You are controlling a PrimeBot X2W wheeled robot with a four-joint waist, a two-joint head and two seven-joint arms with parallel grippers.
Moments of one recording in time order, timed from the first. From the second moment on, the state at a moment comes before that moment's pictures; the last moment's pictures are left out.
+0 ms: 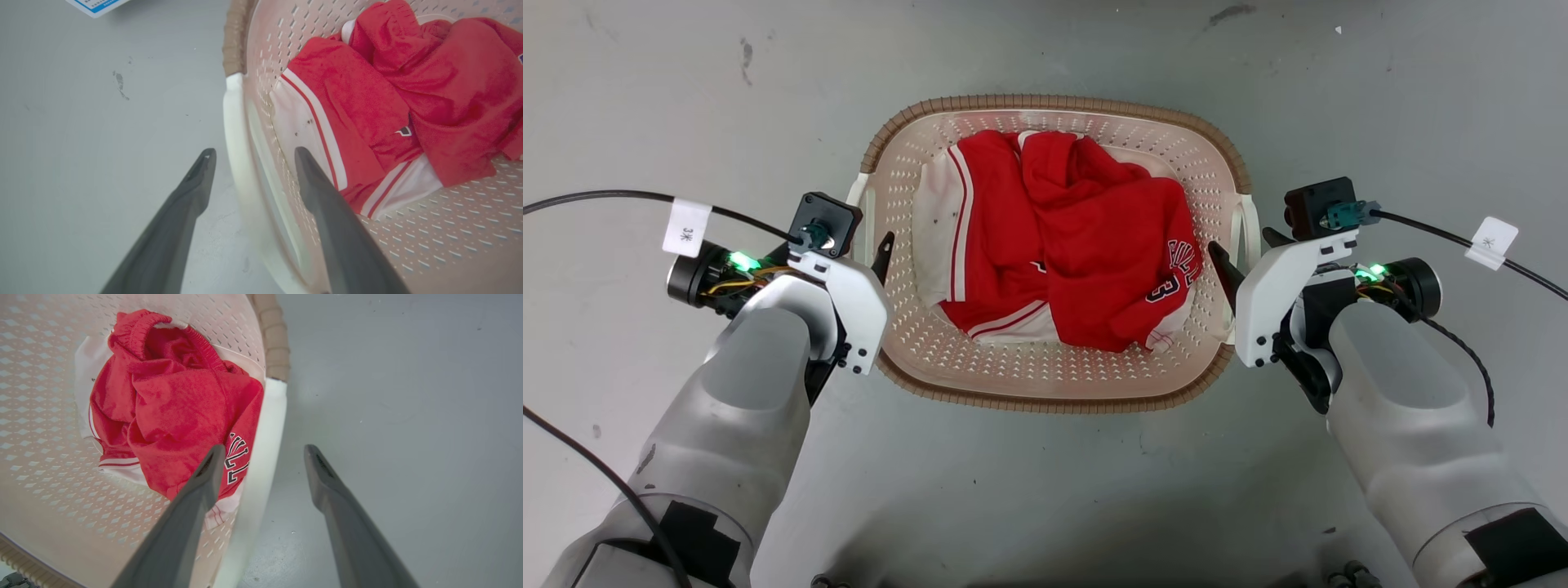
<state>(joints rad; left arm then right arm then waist) -0.96 0.23 -0.57 1.22 -0.26 -0.13 -0.21 -0.88 -0.05 0.31 1.12 0.26 0.13 0.00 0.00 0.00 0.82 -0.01</state>
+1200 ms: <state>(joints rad) -0.93 0.27 -0.87 1.11 -0.62 -0.13 -0.02 -0.95 -0.05 0.40 1.25 0.33 0.13 0.04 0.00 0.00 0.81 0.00</state>
